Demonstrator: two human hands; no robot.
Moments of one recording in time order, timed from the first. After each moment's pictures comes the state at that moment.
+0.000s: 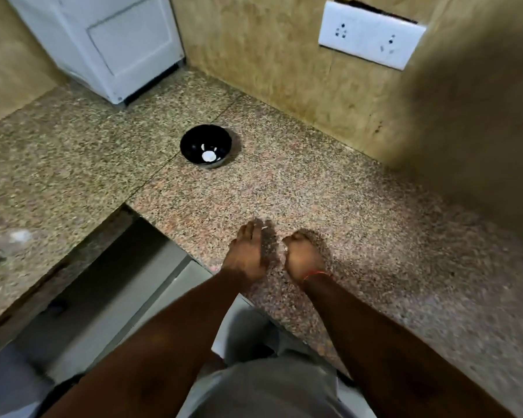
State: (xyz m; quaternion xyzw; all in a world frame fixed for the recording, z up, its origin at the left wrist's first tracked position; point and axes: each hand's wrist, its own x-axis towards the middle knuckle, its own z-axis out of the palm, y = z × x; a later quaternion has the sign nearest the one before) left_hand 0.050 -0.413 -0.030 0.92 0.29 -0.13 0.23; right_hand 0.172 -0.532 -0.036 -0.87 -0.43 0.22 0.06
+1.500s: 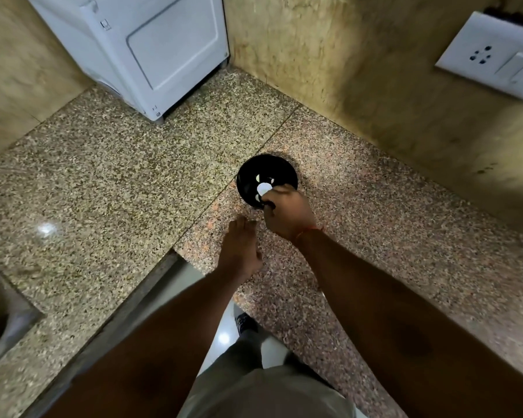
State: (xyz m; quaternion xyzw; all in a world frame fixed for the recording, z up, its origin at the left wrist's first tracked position) left_hand 0.039 -0.166 -0.062 0.91 0.35 -0.08 0.19; right_hand 0.204 -0.211 -0.025 -0.81 -0.55 0.07 0.22
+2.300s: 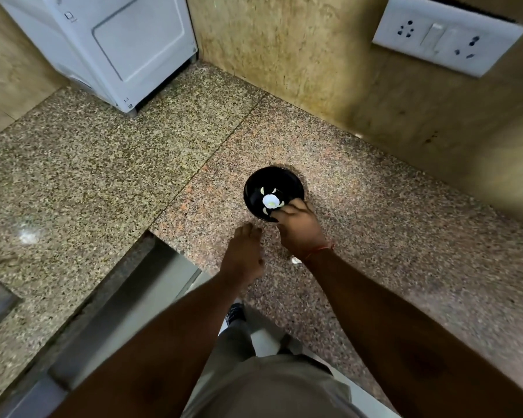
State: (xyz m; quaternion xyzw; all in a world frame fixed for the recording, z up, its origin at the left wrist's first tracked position) left_hand 0.036 -0.272 -0.065 0.93 0.28 -0.06 0.23; right_hand 0.197 -0.361 -0.045 -0.82 -0.56 0.02 0.14
